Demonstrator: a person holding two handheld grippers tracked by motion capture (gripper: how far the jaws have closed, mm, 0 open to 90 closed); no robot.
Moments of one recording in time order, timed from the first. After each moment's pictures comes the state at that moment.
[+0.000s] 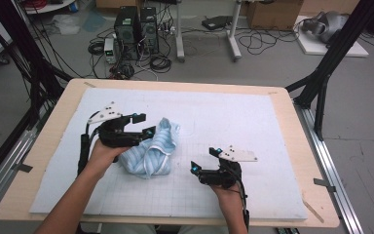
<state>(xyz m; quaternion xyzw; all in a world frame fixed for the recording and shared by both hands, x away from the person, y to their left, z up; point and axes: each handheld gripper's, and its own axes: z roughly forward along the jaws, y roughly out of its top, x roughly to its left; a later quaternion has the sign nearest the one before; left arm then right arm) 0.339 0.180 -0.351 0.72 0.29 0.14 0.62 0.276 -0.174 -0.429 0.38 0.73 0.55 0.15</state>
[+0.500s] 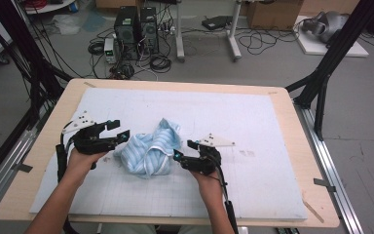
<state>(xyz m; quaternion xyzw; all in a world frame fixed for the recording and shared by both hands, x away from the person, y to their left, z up) 0.334 0.239 -0.384 0.71 0.34 0.16 0.59 0.313 -0.122 -0.426 0.38 0.73 0.55 0.11</state>
